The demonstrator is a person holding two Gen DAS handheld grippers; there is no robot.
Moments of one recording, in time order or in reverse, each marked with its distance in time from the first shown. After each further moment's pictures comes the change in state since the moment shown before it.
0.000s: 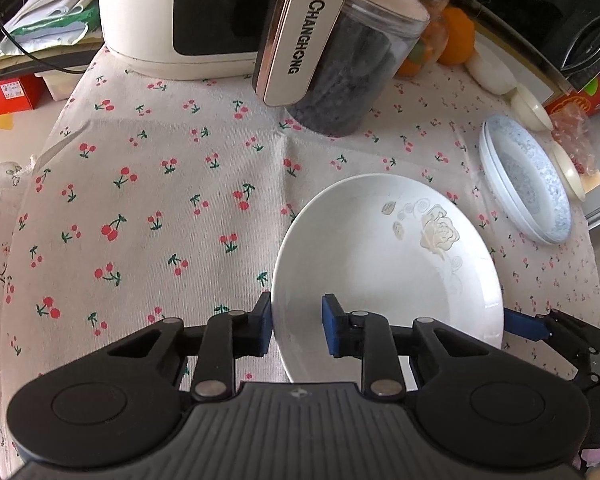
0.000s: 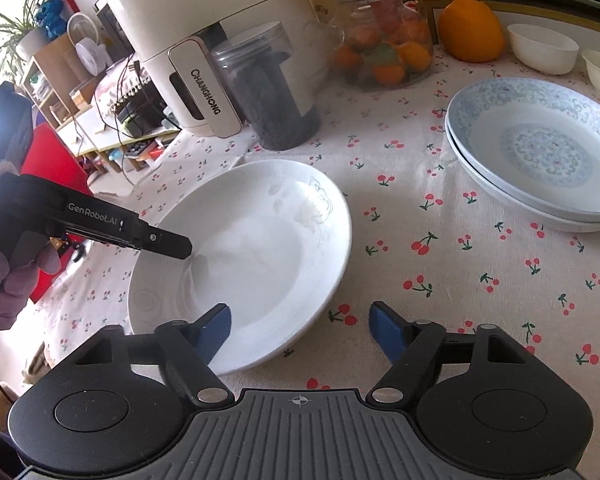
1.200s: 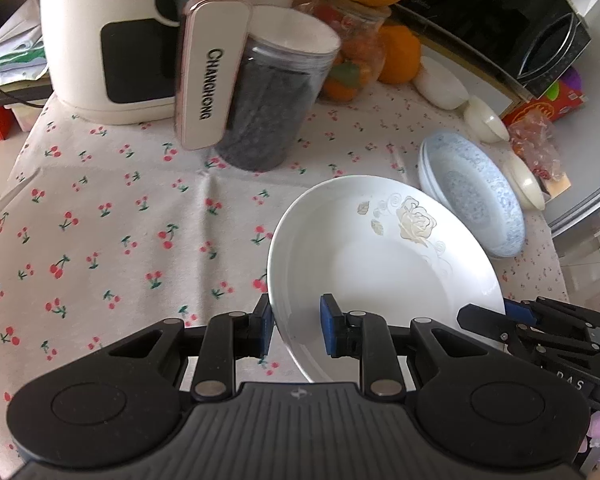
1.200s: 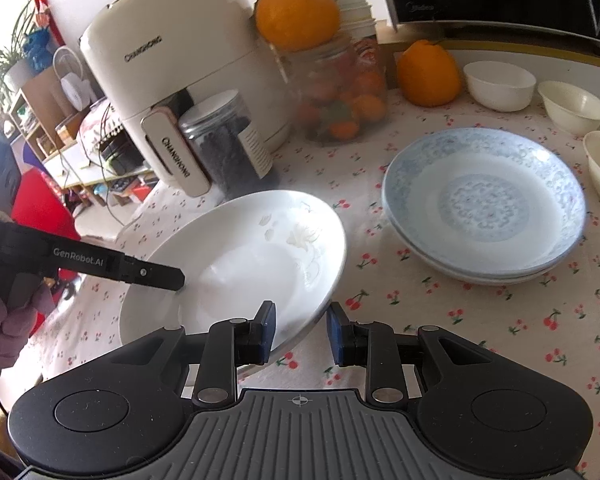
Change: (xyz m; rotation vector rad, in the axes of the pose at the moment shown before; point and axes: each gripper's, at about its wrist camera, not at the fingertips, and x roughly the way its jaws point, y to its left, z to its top) left arm -0.006 -0.042 0.009 0.048 -0.075 -0.085; right arm -0.041 -0.028 0.026 0.039 -0.088 -0.049
